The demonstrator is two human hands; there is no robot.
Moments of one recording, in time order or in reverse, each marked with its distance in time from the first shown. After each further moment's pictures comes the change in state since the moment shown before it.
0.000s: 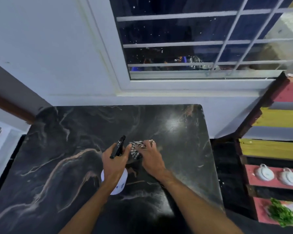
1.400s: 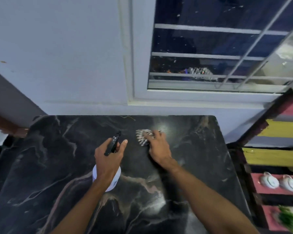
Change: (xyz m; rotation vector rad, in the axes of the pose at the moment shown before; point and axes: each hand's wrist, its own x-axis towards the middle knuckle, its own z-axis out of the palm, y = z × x) left_hand 0.121 -0.020 -0.076 -0.067 -0.051 0.155; right_hand 0.119 -0.033 0.008 -0.088 0.115 0.063
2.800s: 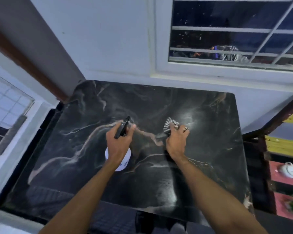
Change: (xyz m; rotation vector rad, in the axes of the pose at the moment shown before) left_hand -0.152 0.027 -0.043 0.049 0.168 -0.070; right_hand -0.150 -0.022 -0.001 0.082 0.041 0.323
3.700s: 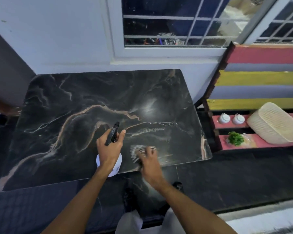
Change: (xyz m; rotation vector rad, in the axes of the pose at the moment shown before) left_hand -0.122 -0.023 -0.044 -0.063 -0.273 0.001; right_hand -0.260 0.020 0.017 -0.037 -0.108 -0.123
